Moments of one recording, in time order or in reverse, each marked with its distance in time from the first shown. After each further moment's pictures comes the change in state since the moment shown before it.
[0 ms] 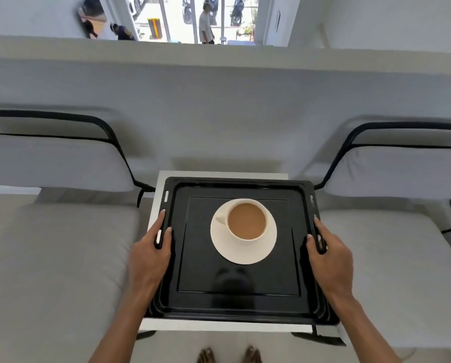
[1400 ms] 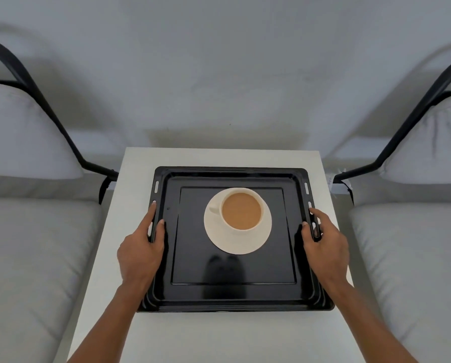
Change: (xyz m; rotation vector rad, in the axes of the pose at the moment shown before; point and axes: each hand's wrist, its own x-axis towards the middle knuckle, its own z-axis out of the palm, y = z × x) left_hand 0.093 -0.138 0.208 0.122 0.020 0.035; right_hand 0.086 0.147 0.227 -0.052 0.044 0.046
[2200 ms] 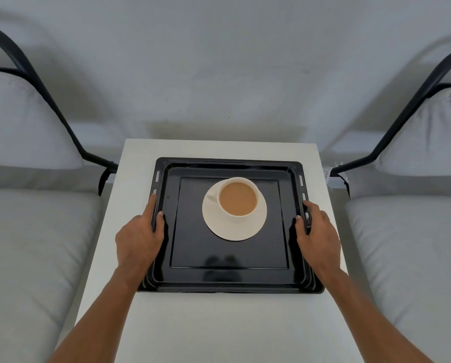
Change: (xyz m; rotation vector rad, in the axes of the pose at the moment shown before) left_hand 0.007 -0.005 -0.002 0.276 -0.069 0.124; right_hand -0.003 0.010 0.012 -0.161 -0.106 -0.078
